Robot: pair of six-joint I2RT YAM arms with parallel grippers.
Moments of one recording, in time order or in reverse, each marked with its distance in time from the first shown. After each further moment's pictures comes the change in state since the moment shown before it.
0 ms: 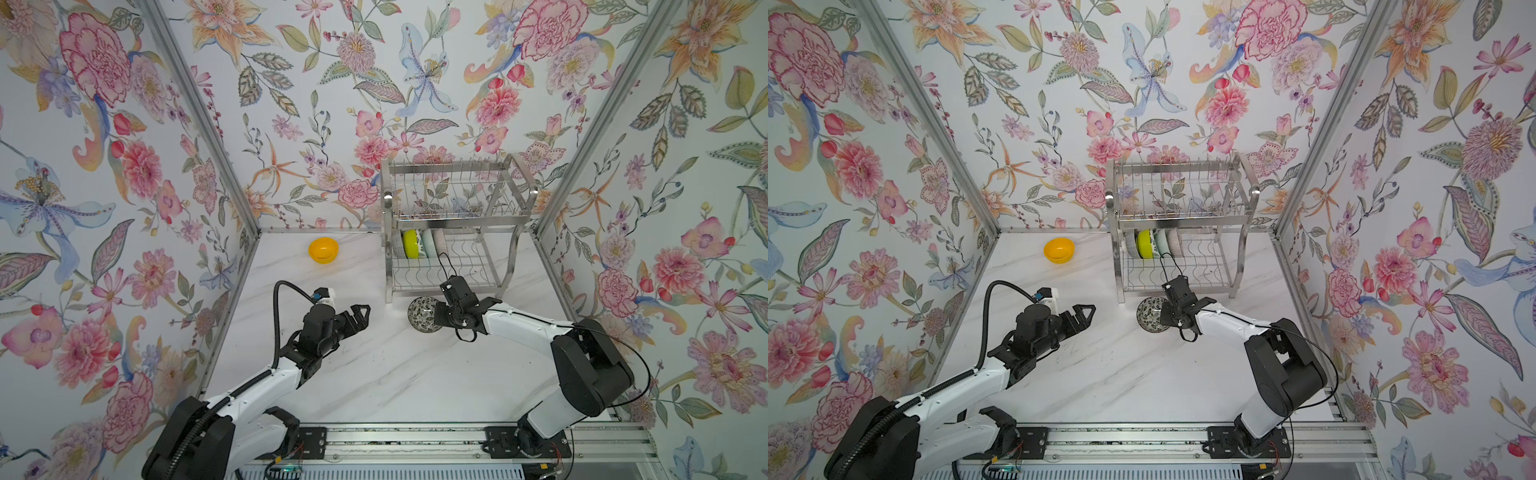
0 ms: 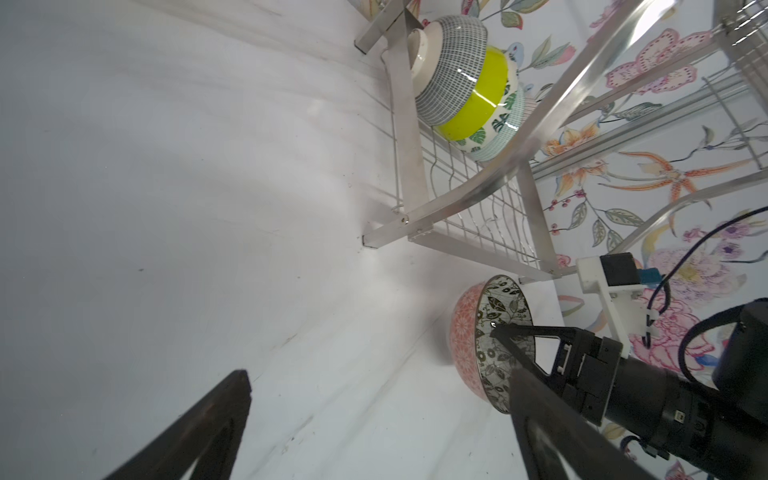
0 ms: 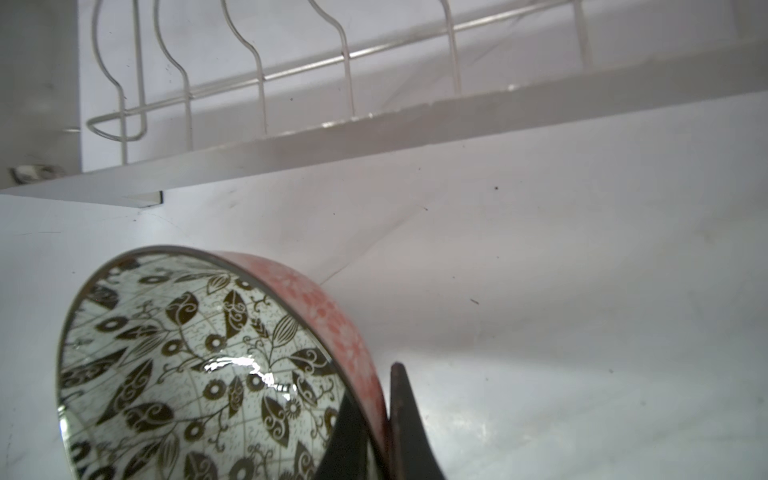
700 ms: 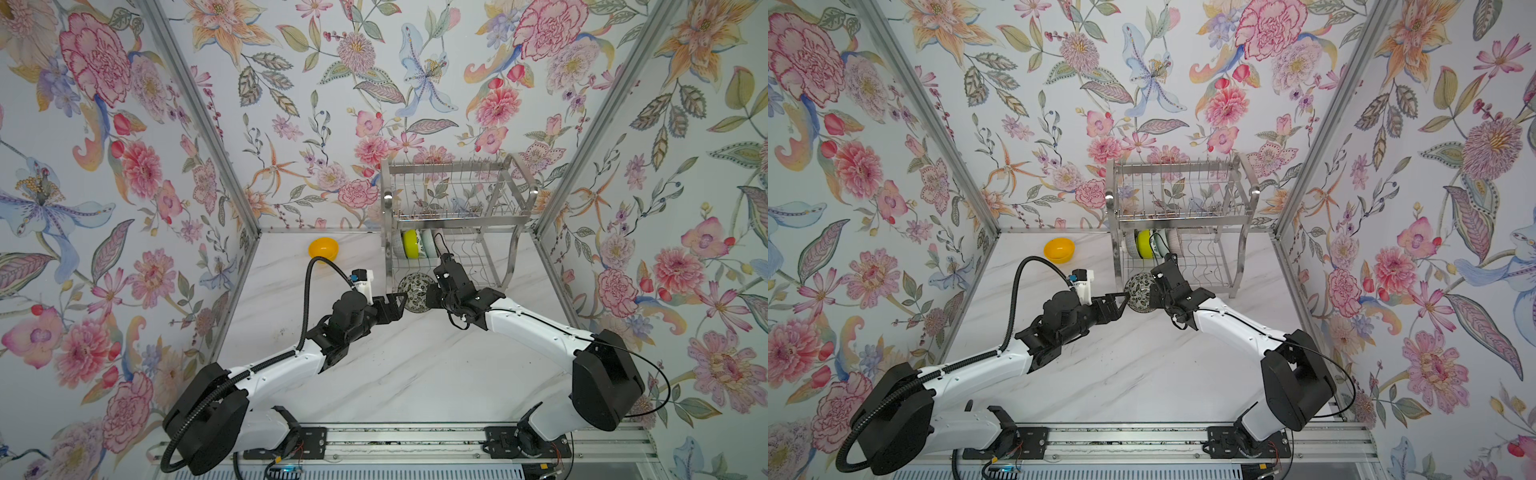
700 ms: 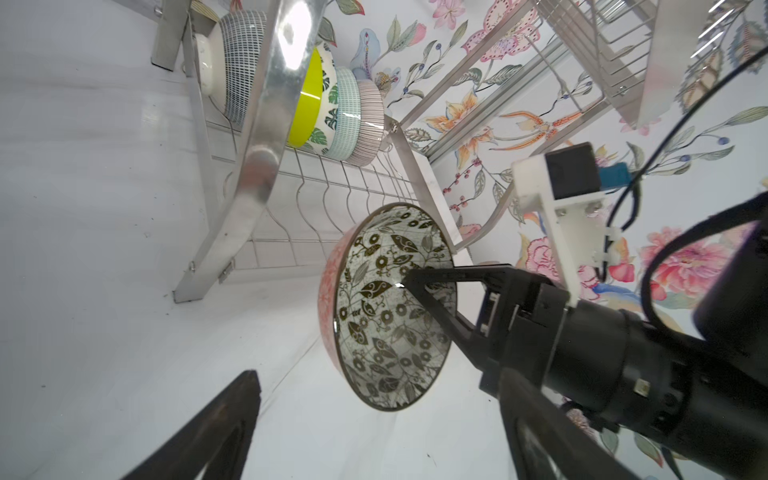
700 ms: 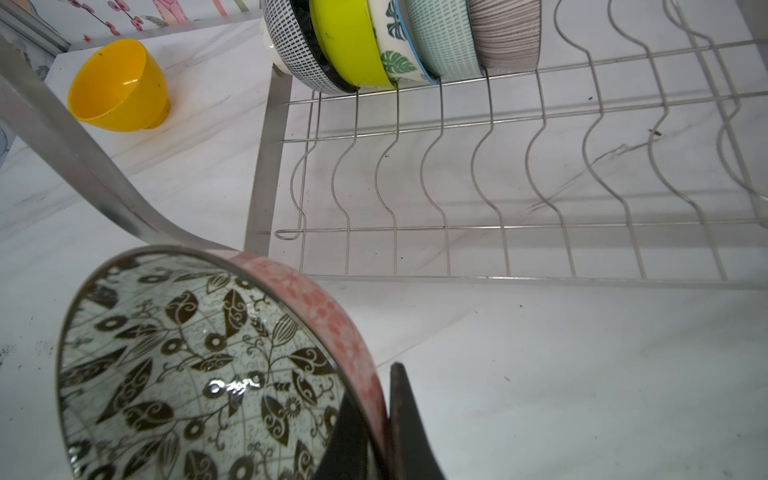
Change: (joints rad) left arm -0.237 0.187 0.253 0.063 -0.089 0.083; right arm 0.086 -0.073 0.144 -0.010 0.134 -0.077
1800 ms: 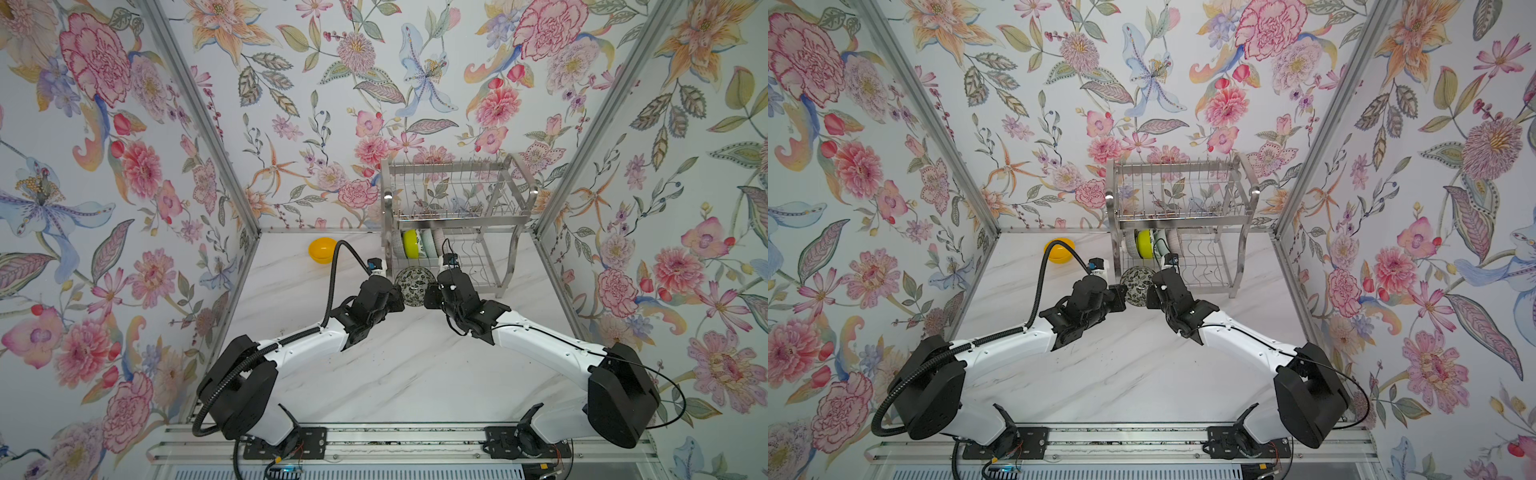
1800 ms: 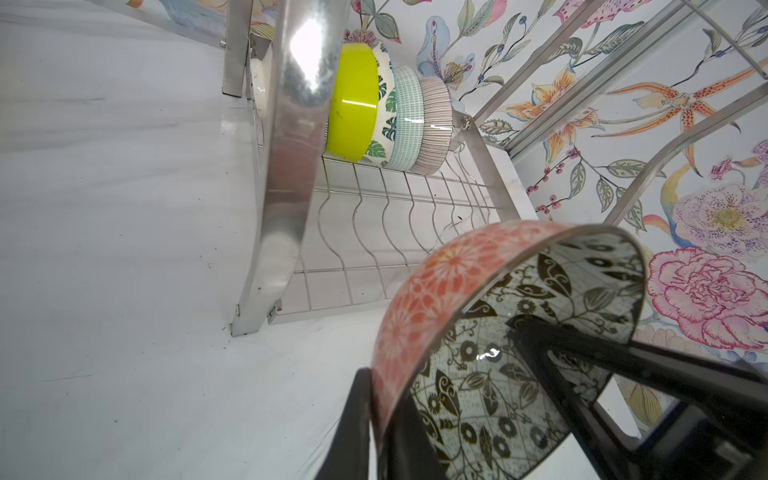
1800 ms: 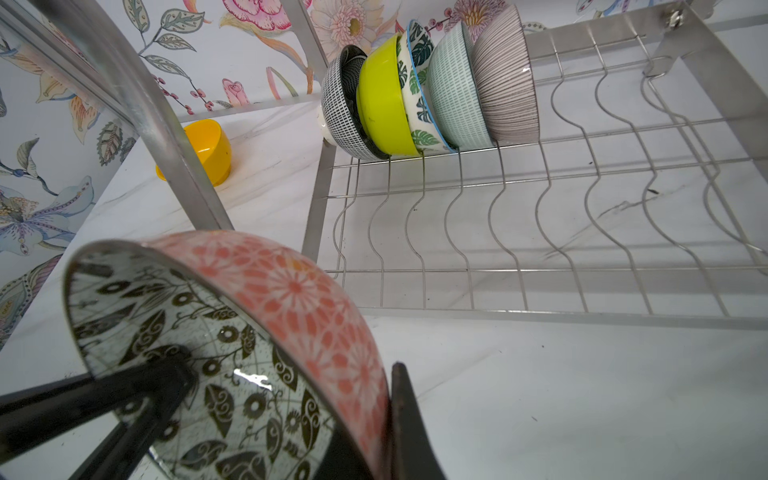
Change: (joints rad) left arm -0.036 0.206 0.244 -0.198 -0.181 0.069; right arm 0.056 -0.090 -0.113 0.214 0.071 0.003
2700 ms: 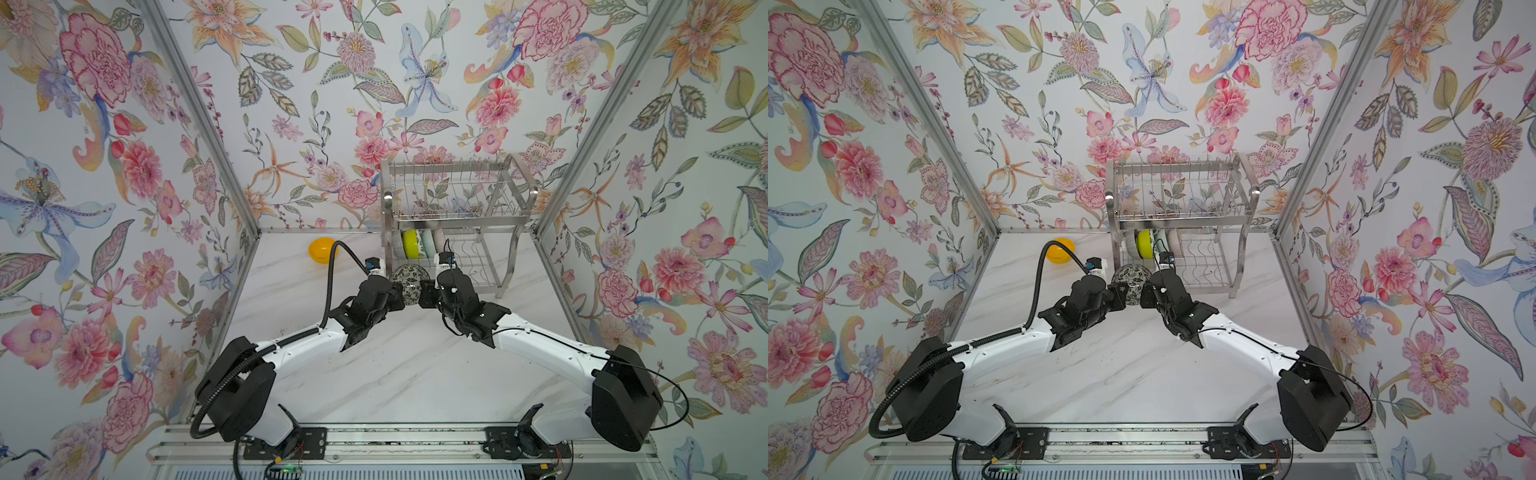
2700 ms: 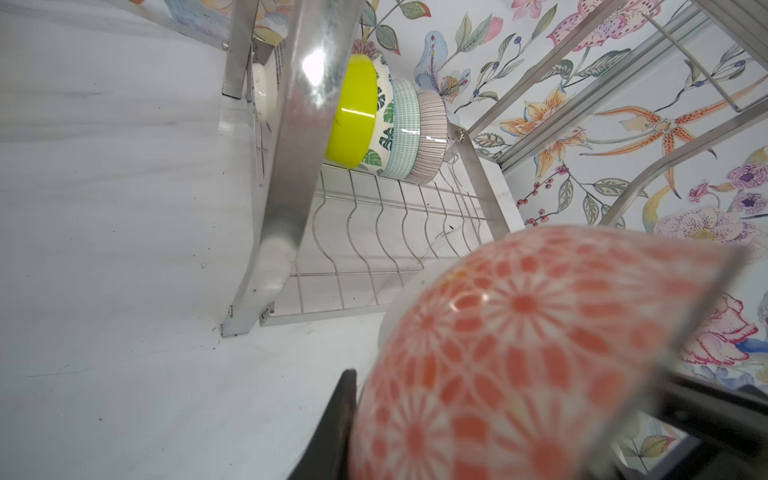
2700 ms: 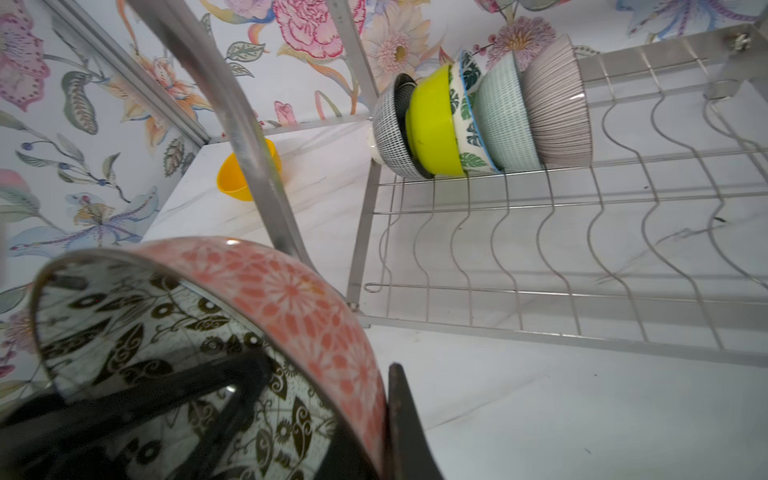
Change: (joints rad) left arm -0.005 -0.014 -0.005 0.021 0.003 -0.054; right arm 0.039 -0.027 -0.002 0.075 -0.032 -0.003
